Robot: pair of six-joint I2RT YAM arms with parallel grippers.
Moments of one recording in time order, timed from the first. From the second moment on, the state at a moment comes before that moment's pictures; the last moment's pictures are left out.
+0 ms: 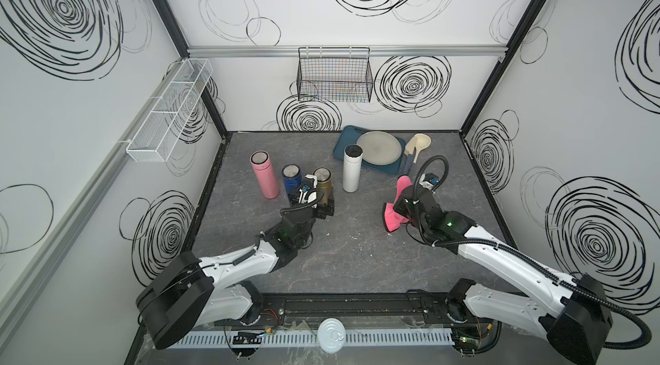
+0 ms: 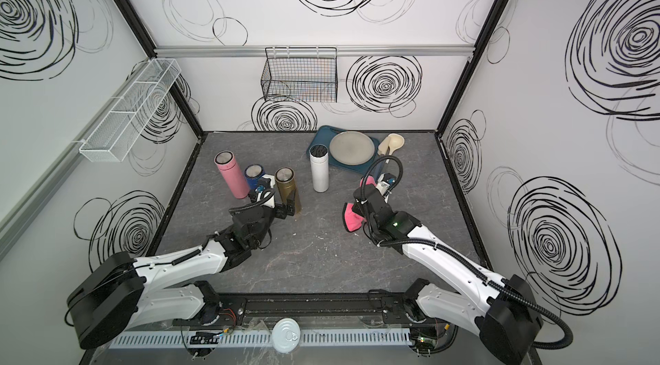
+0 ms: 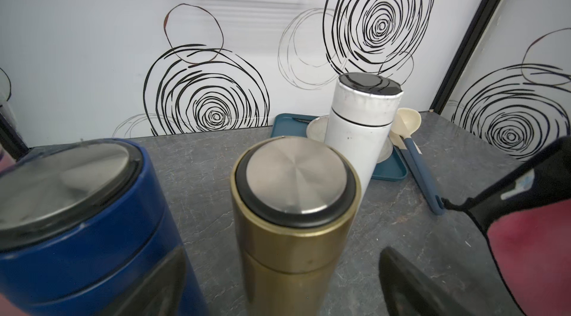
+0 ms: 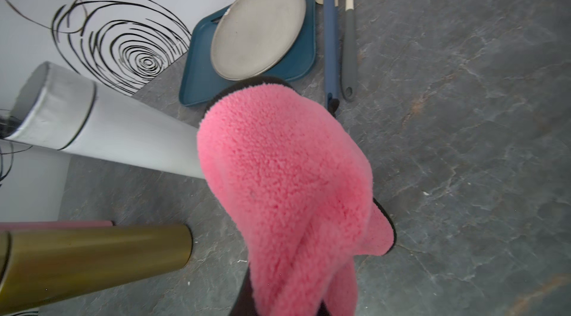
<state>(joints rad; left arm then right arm) -0.73 1.24 0.44 0.67 -0.49 -0.15 0.70 1.06 0.74 -0.43 0.46 0.98</state>
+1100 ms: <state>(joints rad) -0.66 1.57 0.47 1.12 -0.41 -0.07 0.62 0.98 0.64 -0.39 0.36 0.89</state>
